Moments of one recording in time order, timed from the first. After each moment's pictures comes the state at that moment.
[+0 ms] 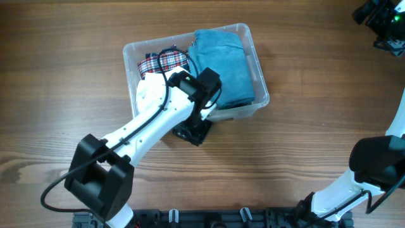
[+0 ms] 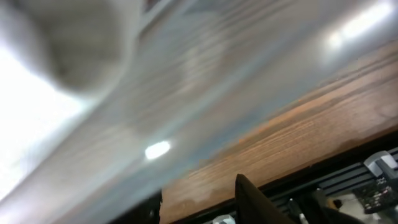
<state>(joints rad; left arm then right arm) -0.66 1.79 1.39 -1.30 0.12 -0.15 -0.37 1.91 2.12 -1.17 -0.22 0.31</state>
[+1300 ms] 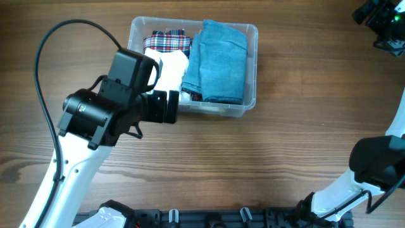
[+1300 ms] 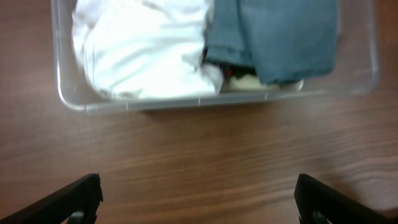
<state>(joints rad) -0.43 1.29 1.49 -1.29 -0.03 -0.27 -0.37 1.91 2.12 -1.17 -0.21 0.31</state>
